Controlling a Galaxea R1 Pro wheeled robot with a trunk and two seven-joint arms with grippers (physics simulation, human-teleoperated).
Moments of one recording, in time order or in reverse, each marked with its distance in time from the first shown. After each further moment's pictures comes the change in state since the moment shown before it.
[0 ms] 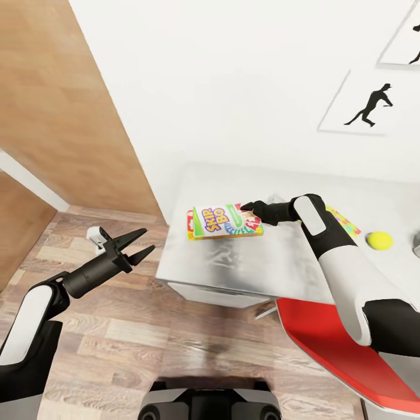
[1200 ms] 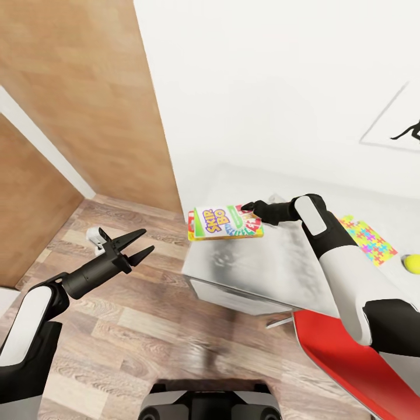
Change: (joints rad) left arm 0.004 -0.001 0.005 -0.001 0.001 0.000 0.000; right arm 0.000 -0.003 -0.001 -0.001 0.000 -0.001 0.000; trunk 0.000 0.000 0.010
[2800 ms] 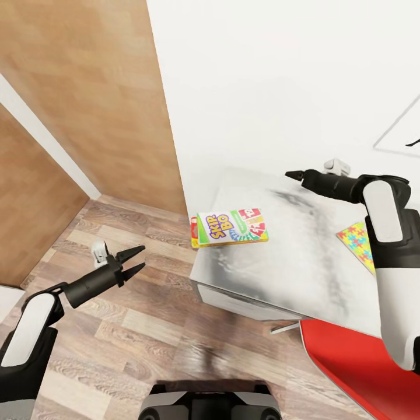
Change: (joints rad) left arm 0.018 0.033 0.036 0.132 -0.171 -0.012 0.001; right arm 0.123 -0.214 -0.123 -0.574 -0.003 0.039 -0.011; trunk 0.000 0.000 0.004
